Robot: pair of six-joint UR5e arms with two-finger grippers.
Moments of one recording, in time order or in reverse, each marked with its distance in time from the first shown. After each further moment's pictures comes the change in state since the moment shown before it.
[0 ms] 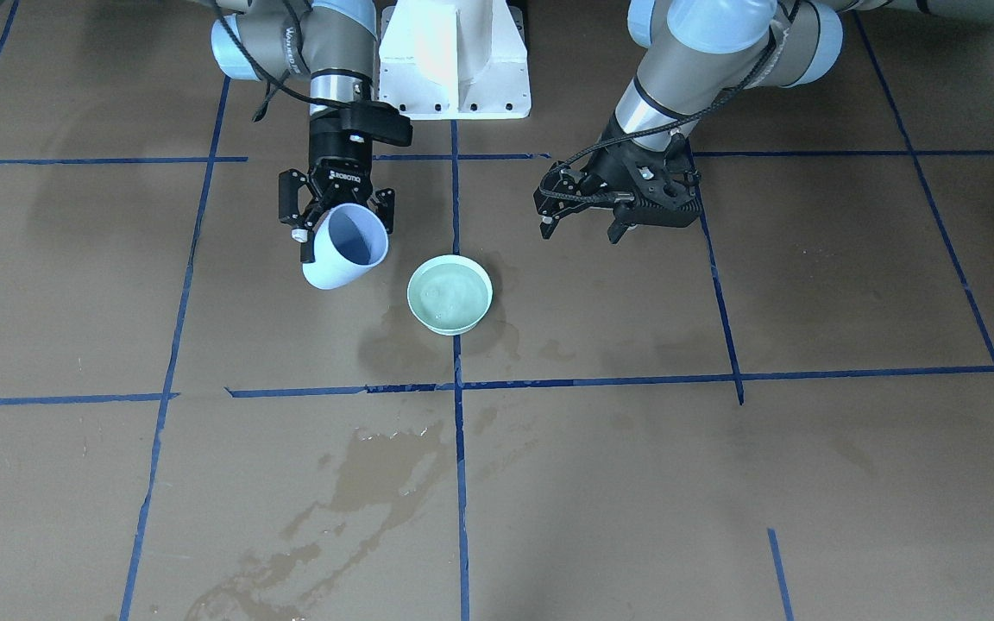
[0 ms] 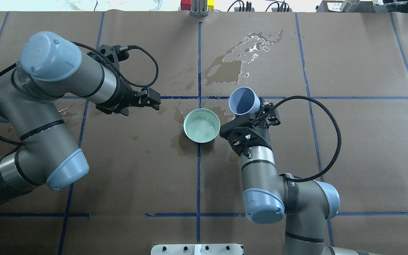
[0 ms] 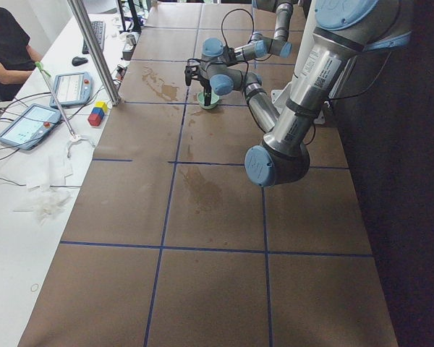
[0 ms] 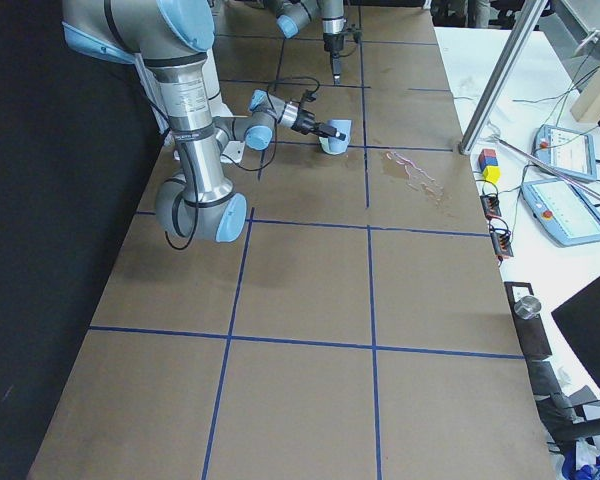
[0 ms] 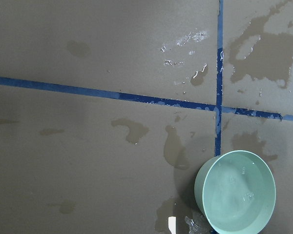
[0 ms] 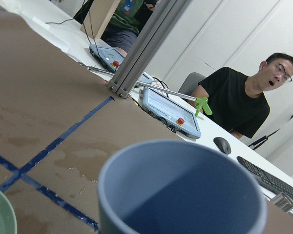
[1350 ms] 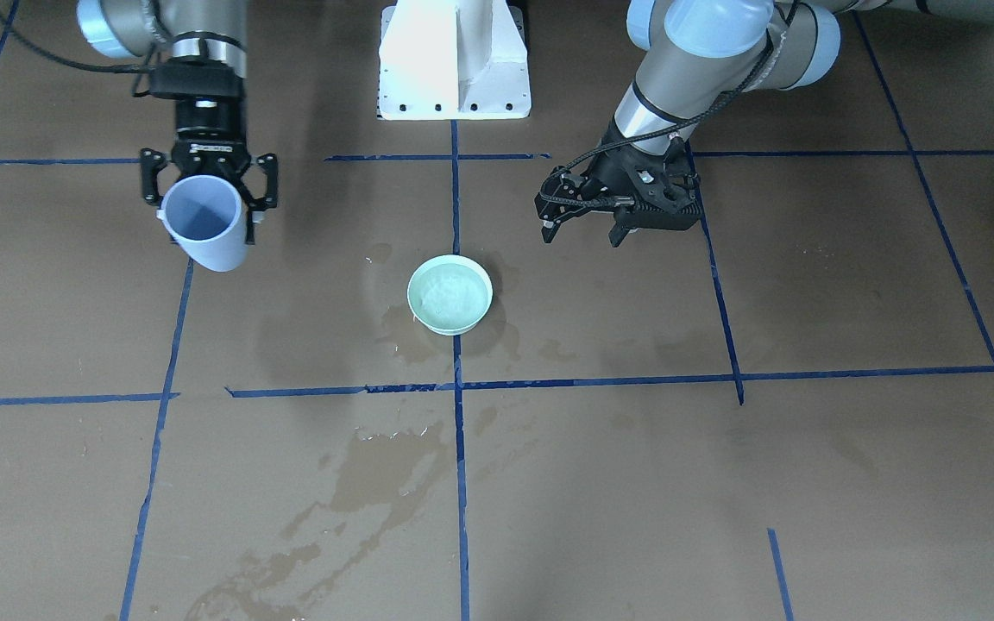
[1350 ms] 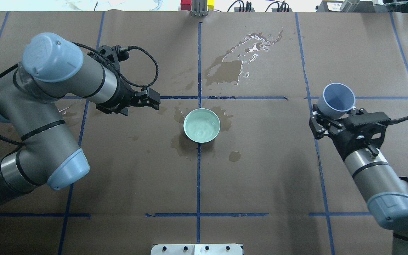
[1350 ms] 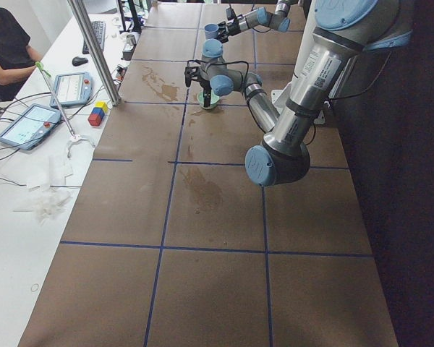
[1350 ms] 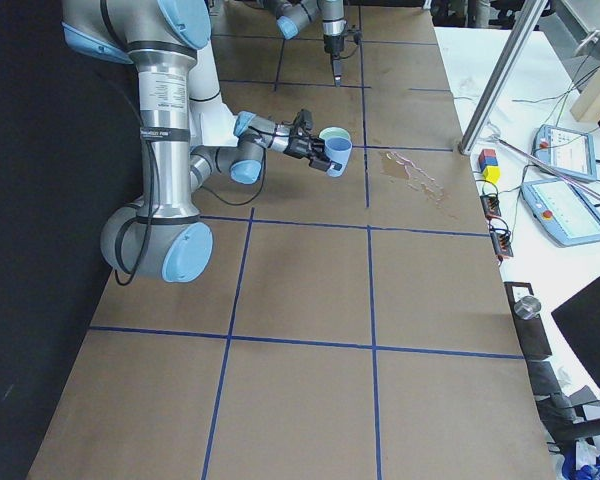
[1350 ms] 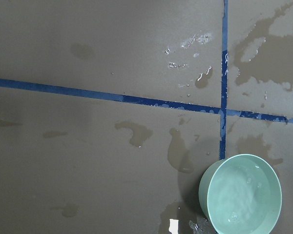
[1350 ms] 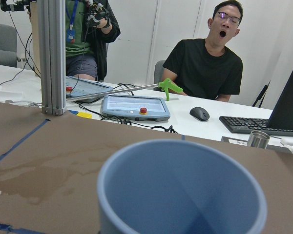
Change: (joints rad) left arm 0.001 0.000 0.005 0.002 0.007 -0.002; right arm 0.075 -0.574 0.140 0.649 0.084 0.227
